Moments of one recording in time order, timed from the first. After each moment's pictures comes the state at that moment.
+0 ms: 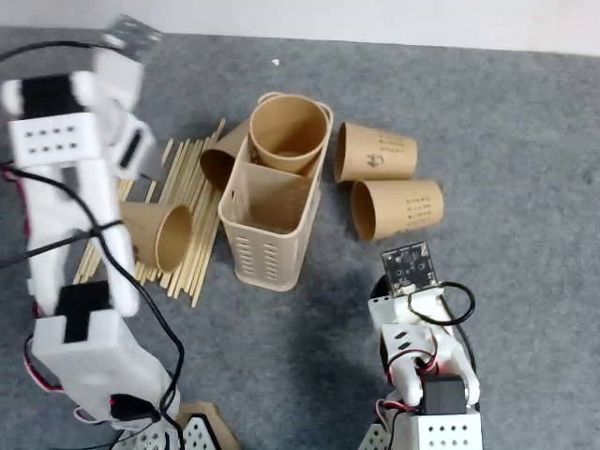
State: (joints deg) left arm -12.3 12.7 -31.1 101.4 -27.1; right arm -8.8 -104.3 96.0 54.4 18.3
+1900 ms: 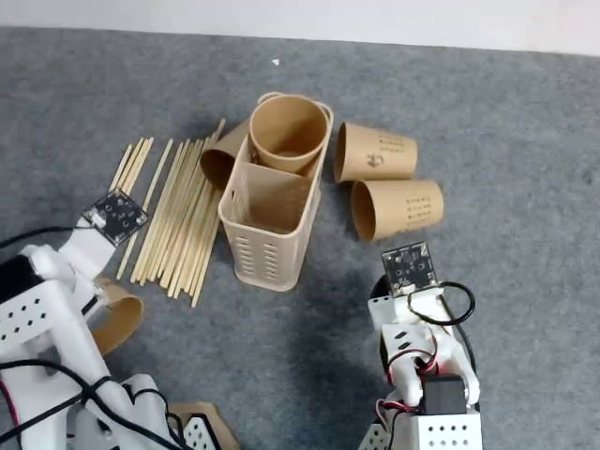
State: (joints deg) left arm -38.5 -41.6 45.0 79.1 -66.0; right arm -8.8 -104.3 96.0 54.4 18.3
